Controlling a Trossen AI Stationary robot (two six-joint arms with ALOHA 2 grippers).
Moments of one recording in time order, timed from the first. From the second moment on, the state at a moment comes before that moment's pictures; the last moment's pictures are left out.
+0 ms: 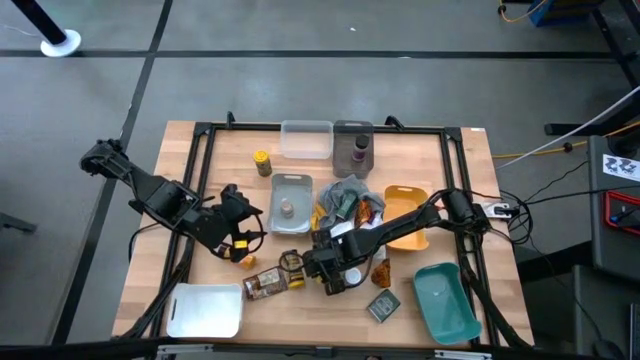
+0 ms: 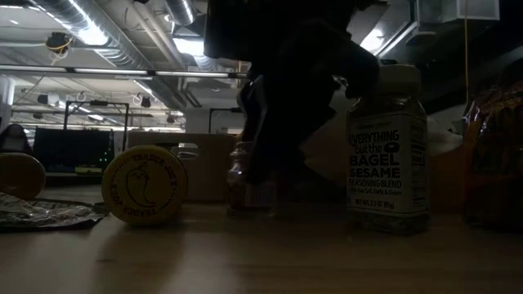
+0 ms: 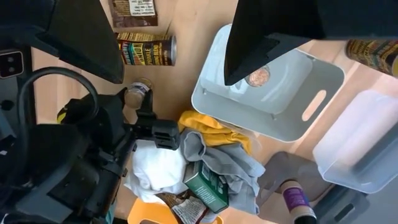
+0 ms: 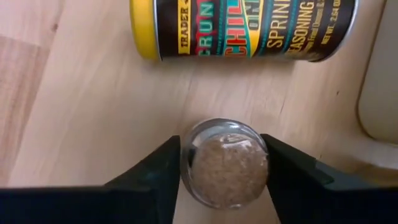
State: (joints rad) left arm -0.54 1.13 1.17 -0.88 -0.60 -0.67; right arm 0.33 2.16 1.64 -0.62 0.08 0.01
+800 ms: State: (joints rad) left arm -0.54 1.11 1.17 -0.89 -0.59 -0.60; right arm 0.19 2.16 2.02 -0.81 0.04 -0.08
